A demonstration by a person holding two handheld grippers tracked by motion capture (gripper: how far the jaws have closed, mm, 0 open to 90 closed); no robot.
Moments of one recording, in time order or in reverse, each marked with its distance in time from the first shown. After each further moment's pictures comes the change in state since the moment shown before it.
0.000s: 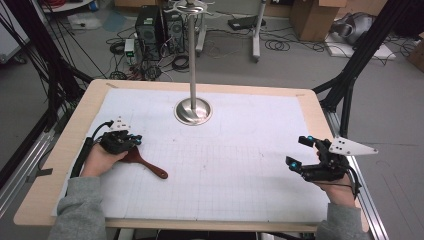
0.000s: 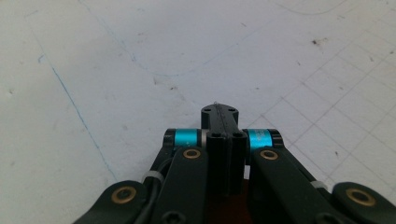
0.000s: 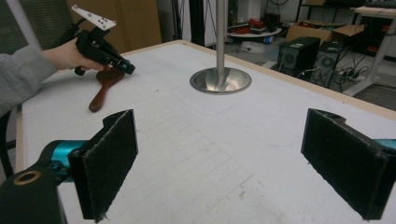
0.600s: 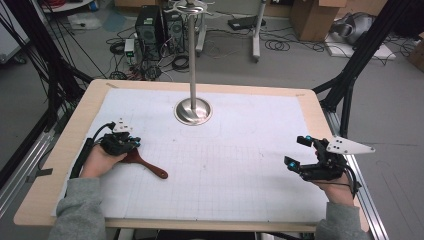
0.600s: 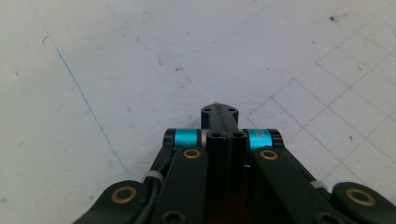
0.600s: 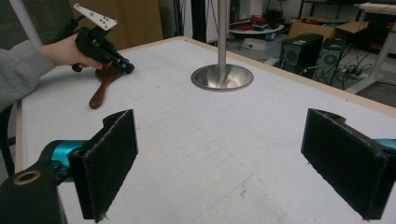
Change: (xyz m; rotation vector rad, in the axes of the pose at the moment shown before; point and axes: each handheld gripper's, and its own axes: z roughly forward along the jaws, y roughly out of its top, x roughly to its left) left arm -0.005 -0.001 -0.002 0.077 0.048 0.009; right arm -0.002 0.000 0.005 0.015 0.007 -0.004
